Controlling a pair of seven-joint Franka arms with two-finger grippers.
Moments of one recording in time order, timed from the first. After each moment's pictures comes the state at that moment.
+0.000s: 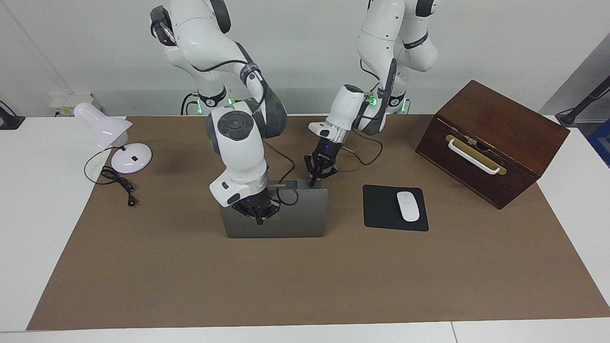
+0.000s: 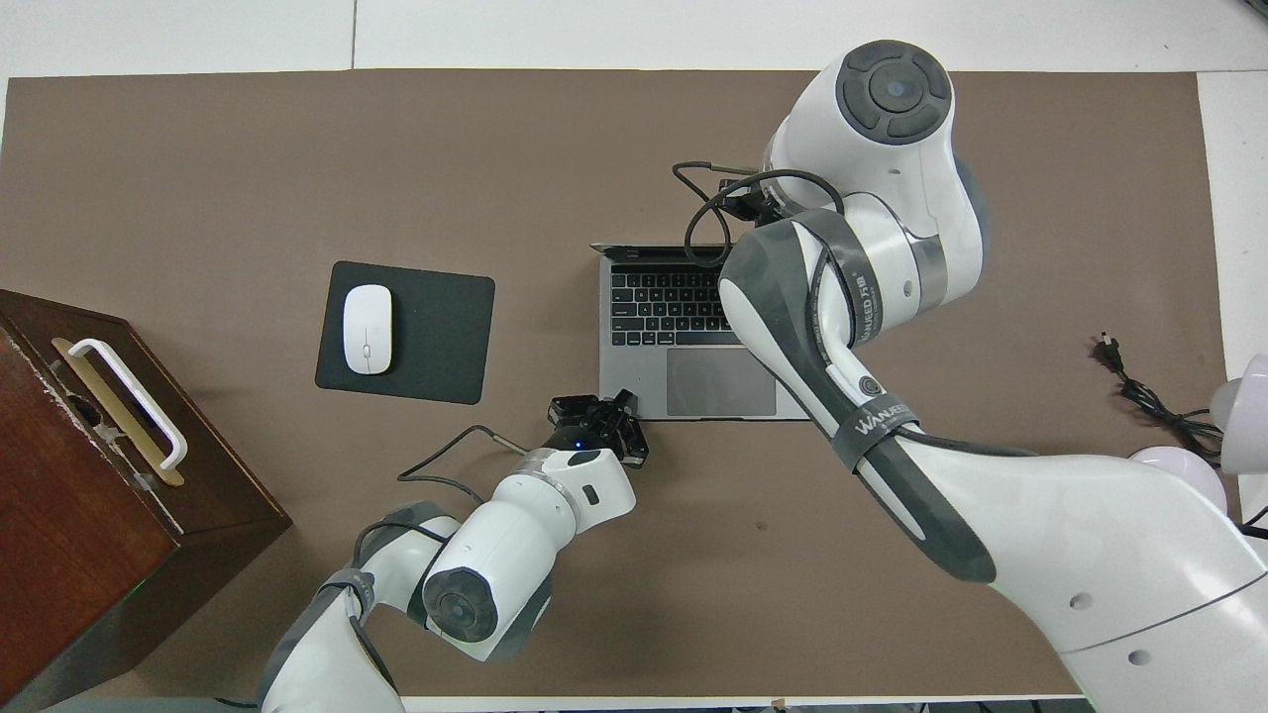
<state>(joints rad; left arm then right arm) -0.80 0.28 0.01 -2.47 -0.18 3.48 -0.04 0.32 0.52 0.04 -1.41 -0.01 2.03 0.53</state>
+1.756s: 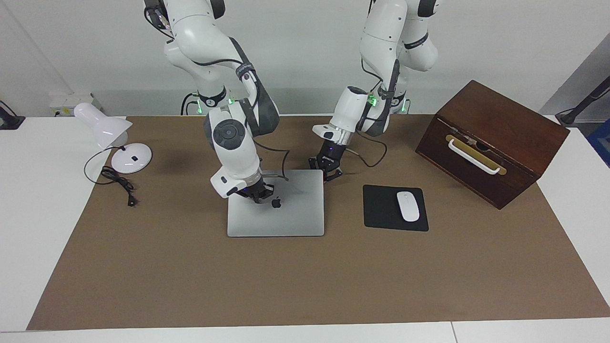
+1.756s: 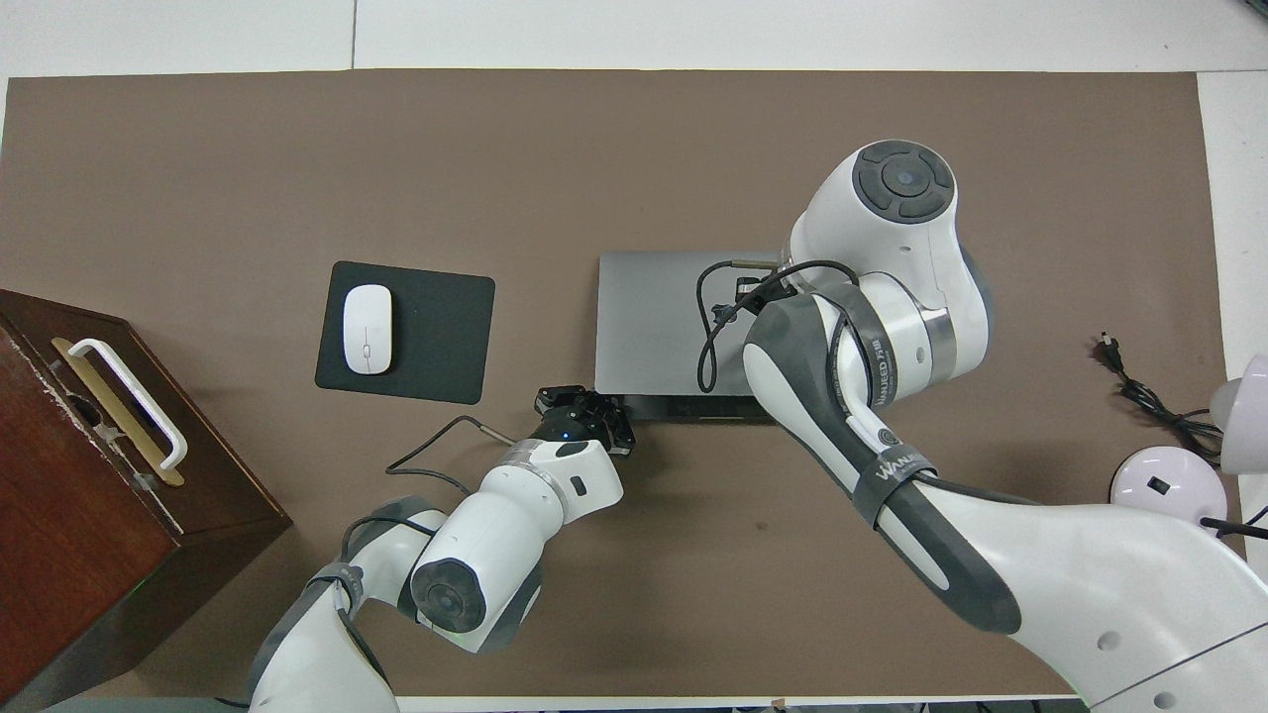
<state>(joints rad) -0.78 0.29 0.02 -2.47 -0.18 3.49 0.00 0.30 0.39 0.06 -1.73 0.06 2.06 0.47</state>
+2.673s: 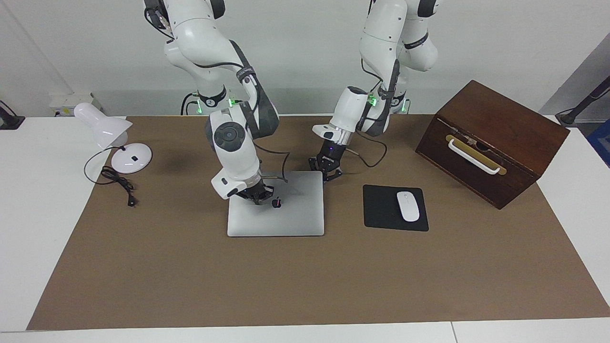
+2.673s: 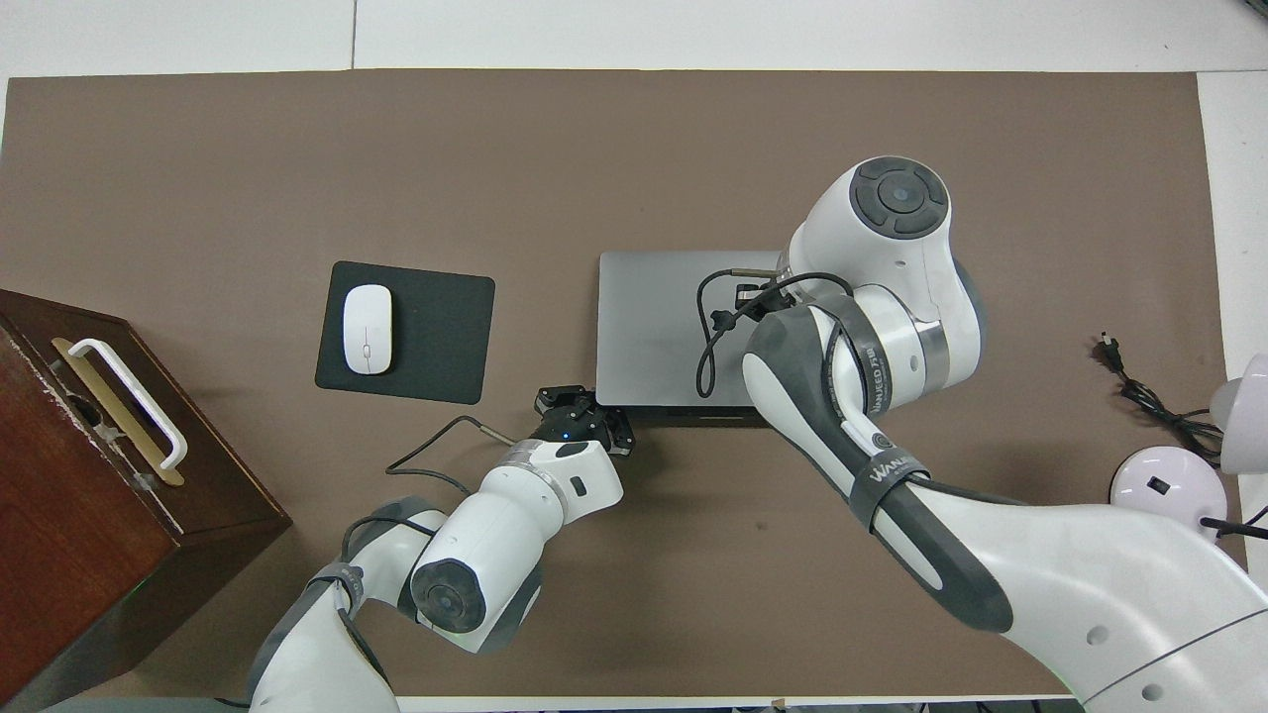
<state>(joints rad) -0.78 0.29 0.02 -2.47 -0.18 3.49 0.00 0.30 0.39 0.06 -1.77 0.06 2.10 0.47</state>
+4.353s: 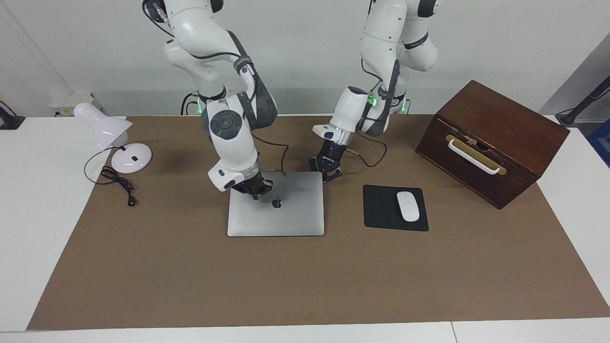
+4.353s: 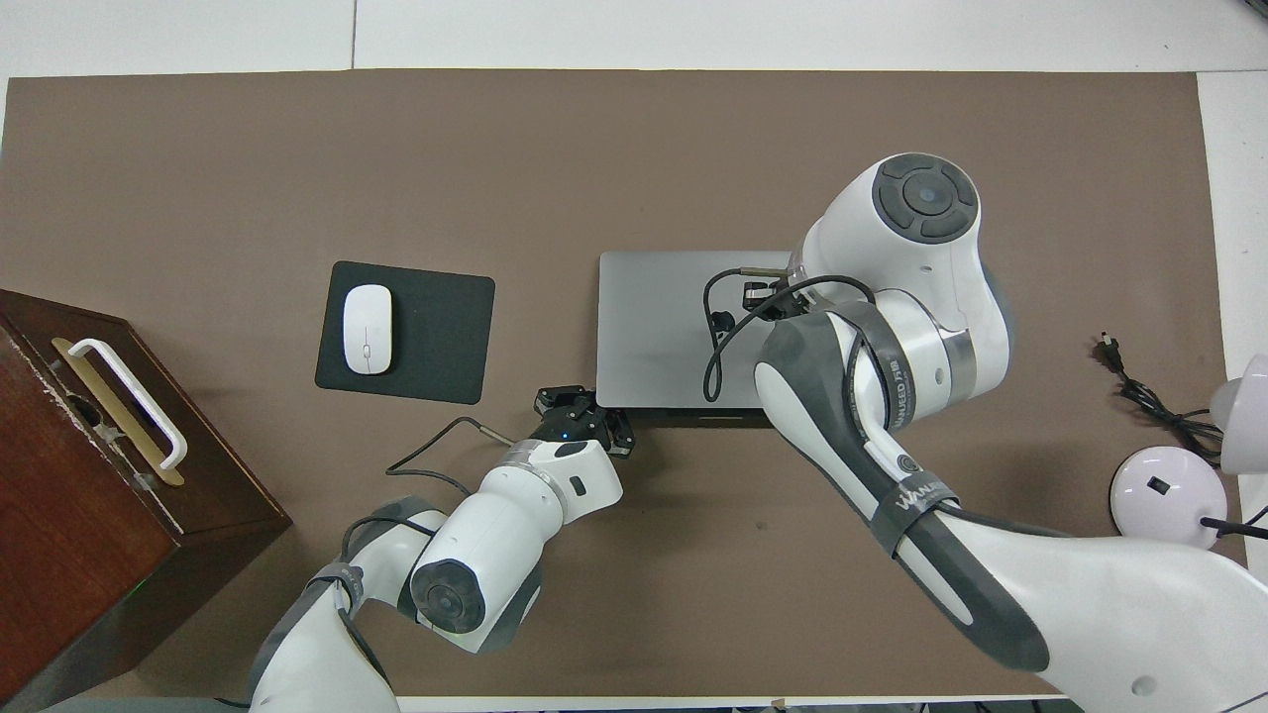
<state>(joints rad) -0.78 0.29 0.02 -2.47 -0.18 3.49 -0.01 0.29 0.32 0.05 -1.79 0.06 2.07 0.47</state>
